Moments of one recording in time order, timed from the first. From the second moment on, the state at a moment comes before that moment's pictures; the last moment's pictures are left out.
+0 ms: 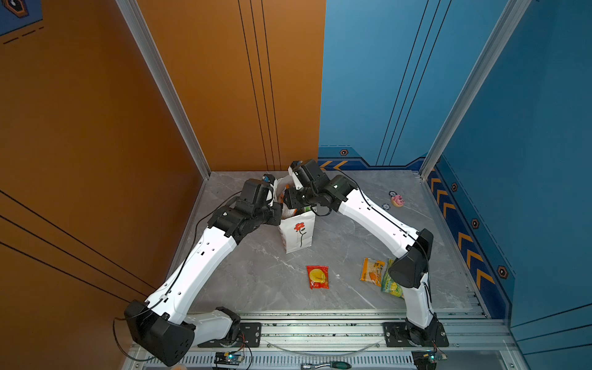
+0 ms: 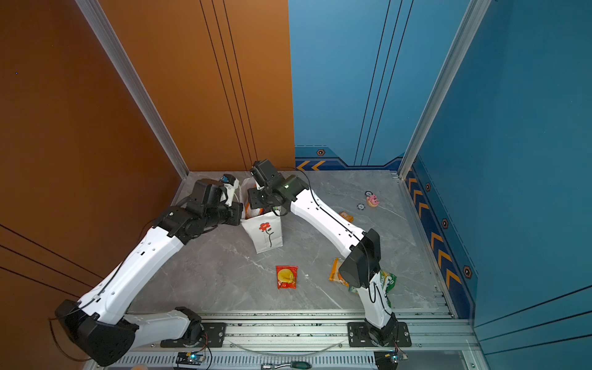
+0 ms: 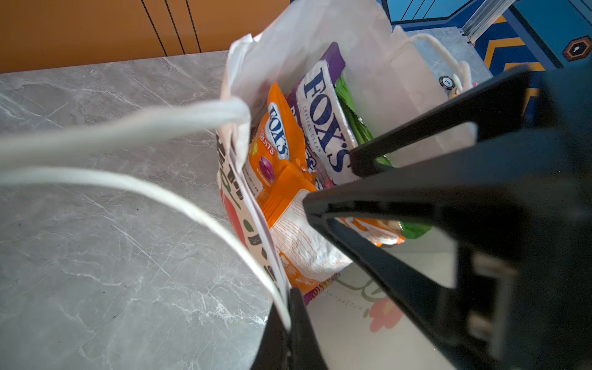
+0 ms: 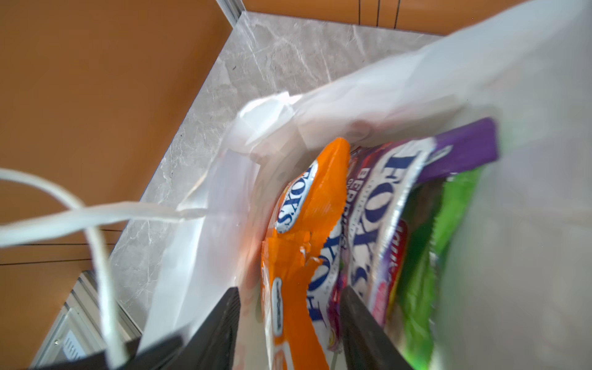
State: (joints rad) left arm -0.45 1.25 1.31 -0.79 -0.04 -0.23; right arm 0.83 2.03 2.21 -0.92 0.00 0.45
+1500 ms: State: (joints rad) left arm -0.43 1.25 1.31 -0.80 -0.04 -0.24; right arm 0.49 1.04 1.15 -0.67 0.21 0.69
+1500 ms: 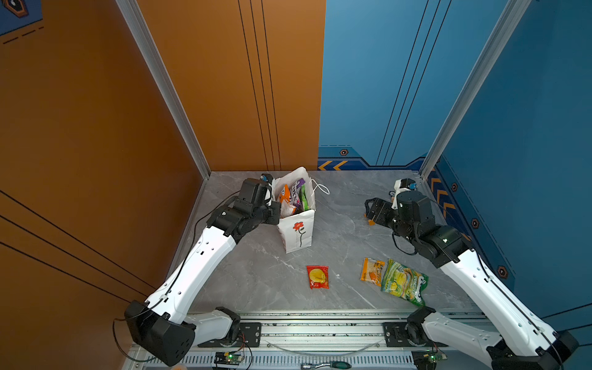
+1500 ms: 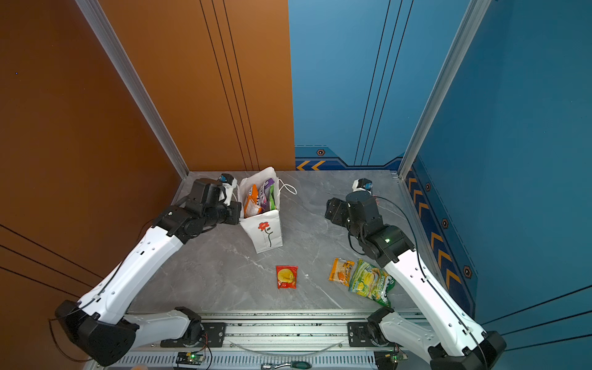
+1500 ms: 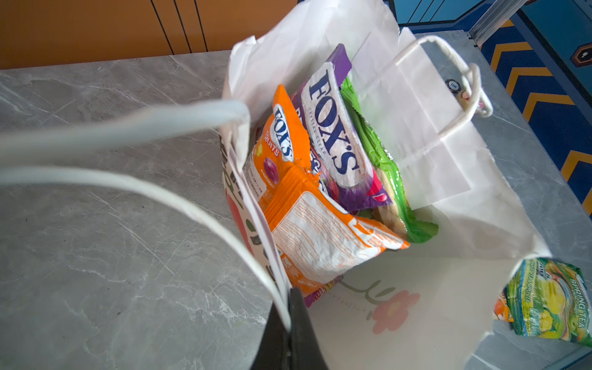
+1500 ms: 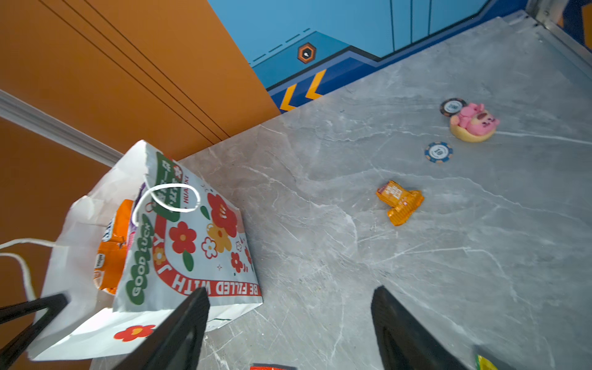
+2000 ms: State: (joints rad) left arm -0.43 1.25 1.31 -0.80 -0.04 -0.24; right arm 0.22 0.99 0.84 -0.86 0.02 0.79
